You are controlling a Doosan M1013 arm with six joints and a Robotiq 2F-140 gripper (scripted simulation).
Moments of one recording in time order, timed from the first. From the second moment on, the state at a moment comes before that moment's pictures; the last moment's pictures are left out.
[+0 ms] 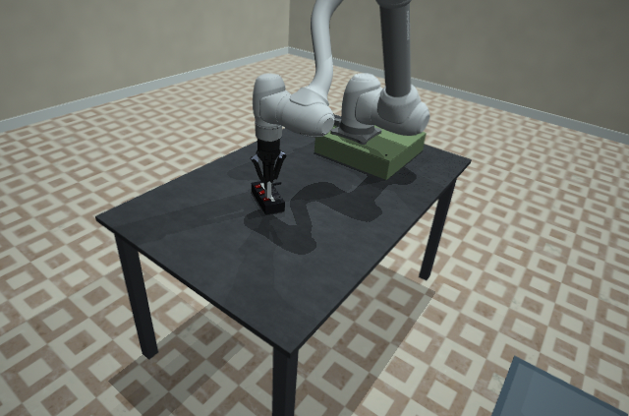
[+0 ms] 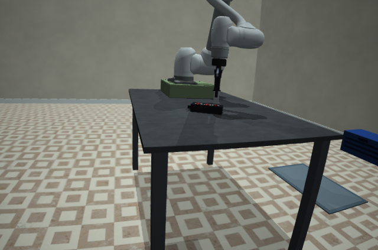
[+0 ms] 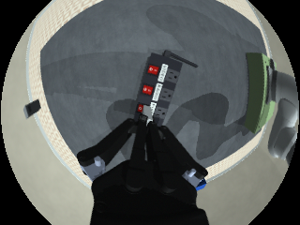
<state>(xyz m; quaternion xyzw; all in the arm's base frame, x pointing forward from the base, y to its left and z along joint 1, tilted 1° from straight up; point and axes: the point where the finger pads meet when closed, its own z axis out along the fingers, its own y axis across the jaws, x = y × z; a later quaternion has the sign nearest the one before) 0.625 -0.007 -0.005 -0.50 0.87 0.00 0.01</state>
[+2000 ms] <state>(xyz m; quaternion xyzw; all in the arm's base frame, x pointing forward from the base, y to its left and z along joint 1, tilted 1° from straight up) 0.625 -0.007 0.016 -0.50 0.87 0.00 0.01</state>
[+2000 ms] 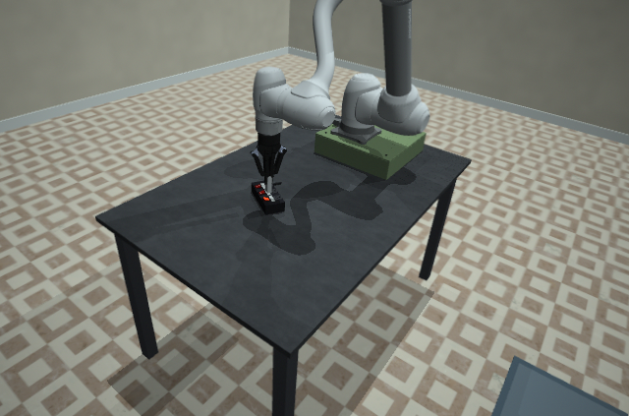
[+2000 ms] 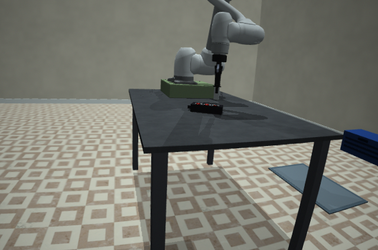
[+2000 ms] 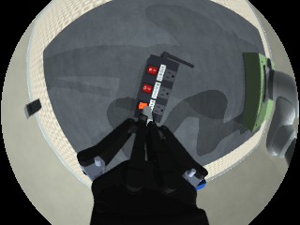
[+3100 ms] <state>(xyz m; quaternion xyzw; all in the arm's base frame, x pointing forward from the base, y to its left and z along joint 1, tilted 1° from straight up) 0.624 -0.007 0.033 -0.50 0.87 0.00 0.01</state>
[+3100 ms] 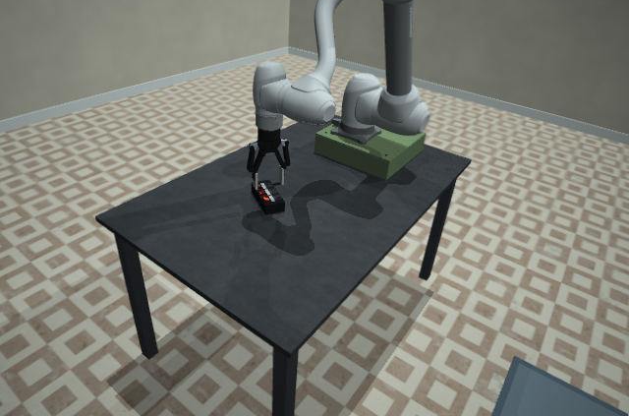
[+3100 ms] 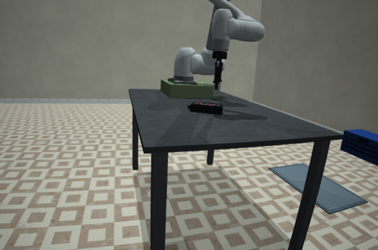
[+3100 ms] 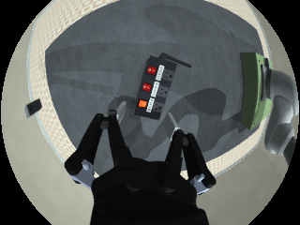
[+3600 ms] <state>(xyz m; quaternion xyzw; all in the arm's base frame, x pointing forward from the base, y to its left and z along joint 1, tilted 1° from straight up) 0.624 -0.006 0.090 -0.50 0.87 0.00 0.01</state>
